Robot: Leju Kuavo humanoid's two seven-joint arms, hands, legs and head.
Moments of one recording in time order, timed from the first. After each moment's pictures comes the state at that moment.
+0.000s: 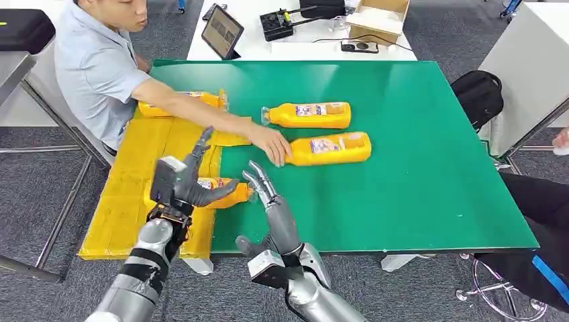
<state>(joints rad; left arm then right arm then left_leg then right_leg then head) -0.39 -0.19 -0.17 -1.08 -0.15 -0.07 -0.53 -0.27 0.20 0.68 -1.07 0.17 -0.52 -0.66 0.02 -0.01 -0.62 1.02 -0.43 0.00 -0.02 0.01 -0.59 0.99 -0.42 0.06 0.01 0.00</state>
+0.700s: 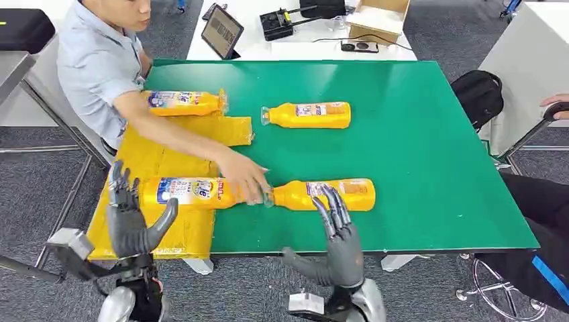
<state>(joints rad) 0.09 -0.22 -0.13 -1.69 0.04 0.17 -0.59 0.09 0.12 0.27 -1.39 0.71 -0.69 -0.62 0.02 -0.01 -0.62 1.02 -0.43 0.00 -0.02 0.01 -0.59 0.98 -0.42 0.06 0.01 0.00</state>
